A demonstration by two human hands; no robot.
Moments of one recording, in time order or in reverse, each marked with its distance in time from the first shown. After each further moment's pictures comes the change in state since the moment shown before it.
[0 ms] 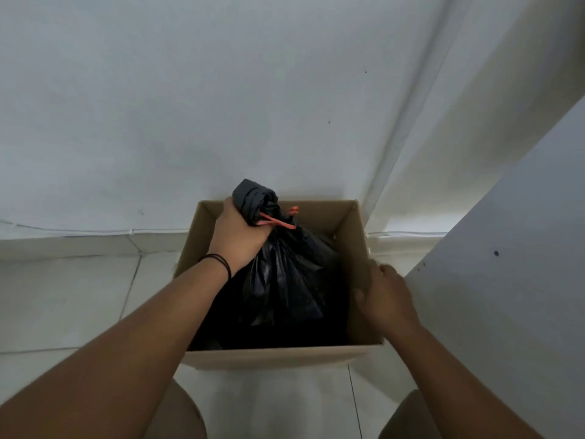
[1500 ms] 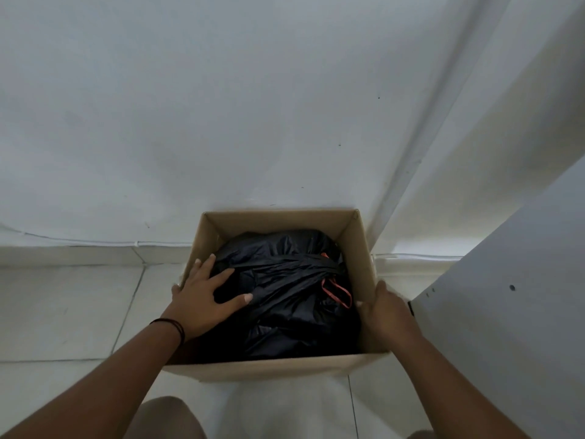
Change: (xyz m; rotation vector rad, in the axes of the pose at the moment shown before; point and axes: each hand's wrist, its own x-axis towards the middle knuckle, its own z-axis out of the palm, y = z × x) left_hand -0.013 -0.100 -0.038 0.639 -0.334 -0.067; right_hand 0.035 -0.002 0.002 0.046 -0.177 0.163
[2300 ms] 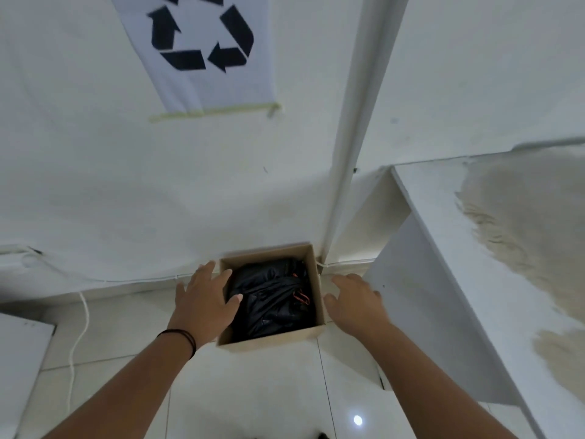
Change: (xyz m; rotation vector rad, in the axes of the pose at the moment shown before) left_hand -0.219 0.205 -0.335 0.140 0.042 0.065; right_hand -0.255 -0.122 -0.363 0.014 -0.065 -0.084
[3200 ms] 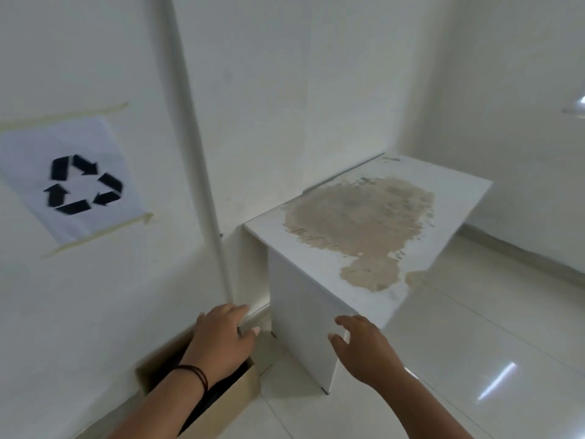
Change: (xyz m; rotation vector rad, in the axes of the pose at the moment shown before) left_hand -0.199 0.142 -0.084 -0.023 -0.015 0.710; right_hand -0.340 0.051 -0.048 0.309 0.450 0.375
